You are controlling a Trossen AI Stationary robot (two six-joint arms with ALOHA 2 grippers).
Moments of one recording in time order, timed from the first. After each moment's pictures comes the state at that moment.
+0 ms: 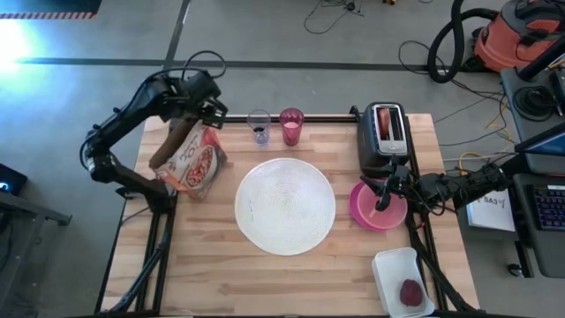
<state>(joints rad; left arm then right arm) 0.55 1.43 1.78 -1.57 -0.44 -0.62 0.24 0.04 0.02 0.04 0.60 0.09</state>
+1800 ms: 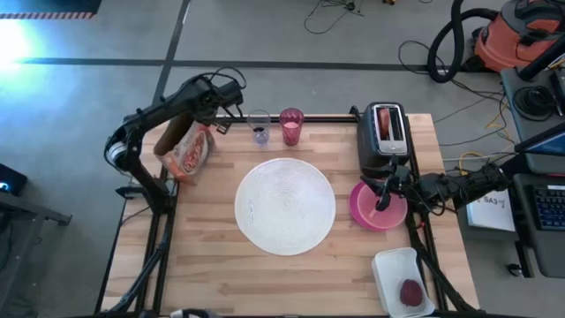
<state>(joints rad) 0.67 1.64 1.62 -1.56 -0.60 -0.51 0.24 0.04 0.02 0.04 0.60 0.10</state>
